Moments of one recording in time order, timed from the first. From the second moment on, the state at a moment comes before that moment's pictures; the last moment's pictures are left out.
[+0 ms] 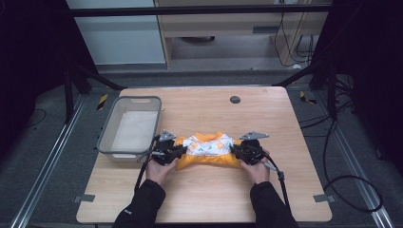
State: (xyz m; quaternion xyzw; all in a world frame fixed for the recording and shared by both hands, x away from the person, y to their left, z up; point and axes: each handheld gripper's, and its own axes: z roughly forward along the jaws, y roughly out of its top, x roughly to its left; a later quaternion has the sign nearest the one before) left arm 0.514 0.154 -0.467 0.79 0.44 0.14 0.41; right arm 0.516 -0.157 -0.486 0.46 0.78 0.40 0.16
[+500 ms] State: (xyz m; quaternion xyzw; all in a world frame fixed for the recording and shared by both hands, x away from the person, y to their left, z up) left arm 0.456 0.189 -0.464 0.81 0.40 0.18 0.40; right arm 0.454 -0.197 -0.456 0.40 0.78 0.43 0.20
